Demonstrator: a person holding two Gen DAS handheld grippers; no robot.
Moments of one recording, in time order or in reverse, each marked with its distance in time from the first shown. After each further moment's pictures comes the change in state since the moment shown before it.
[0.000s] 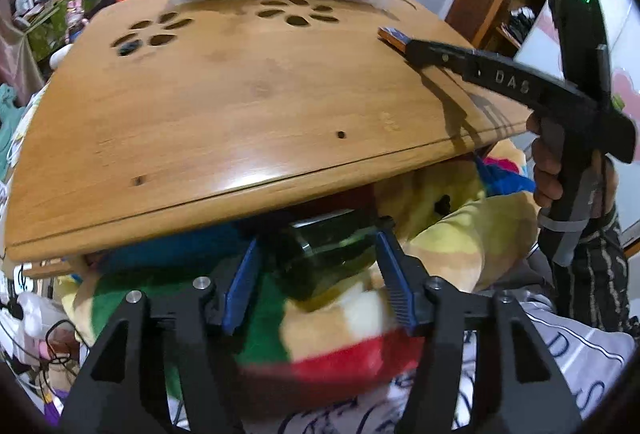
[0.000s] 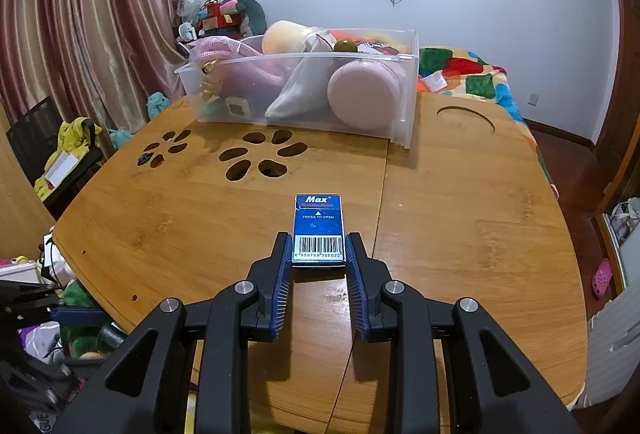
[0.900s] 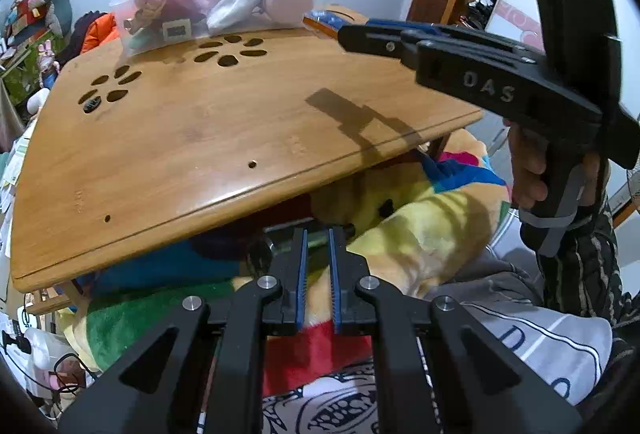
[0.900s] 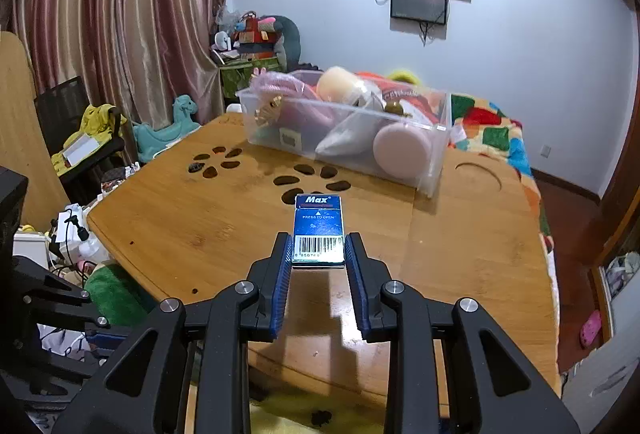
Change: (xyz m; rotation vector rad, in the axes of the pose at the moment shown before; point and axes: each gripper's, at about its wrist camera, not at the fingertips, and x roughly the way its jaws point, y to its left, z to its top) left arm -0.030 -0.036 0.001 0.120 -0.062 -0.063; right arm -0.056 0.036 0.002 -0.158 -0.112 0.026
